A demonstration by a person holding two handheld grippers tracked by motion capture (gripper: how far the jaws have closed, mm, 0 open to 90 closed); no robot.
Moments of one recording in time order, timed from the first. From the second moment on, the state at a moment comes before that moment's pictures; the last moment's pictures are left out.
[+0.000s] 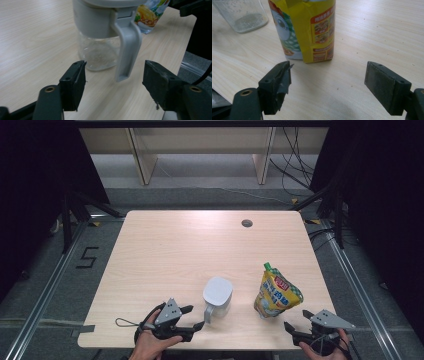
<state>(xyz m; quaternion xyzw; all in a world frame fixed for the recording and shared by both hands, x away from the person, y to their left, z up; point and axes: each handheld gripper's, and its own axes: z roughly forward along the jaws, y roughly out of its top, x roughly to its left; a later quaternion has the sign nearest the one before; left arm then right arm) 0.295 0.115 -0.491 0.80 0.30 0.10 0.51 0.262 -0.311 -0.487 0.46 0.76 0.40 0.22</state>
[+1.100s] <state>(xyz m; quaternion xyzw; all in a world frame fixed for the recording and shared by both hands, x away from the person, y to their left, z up) 0.310 0.100 -0.489 0.81 0.28 0.11 0.50 0.260 -0.310 -0.486 0.48 0.76 0.40 0.21</state>
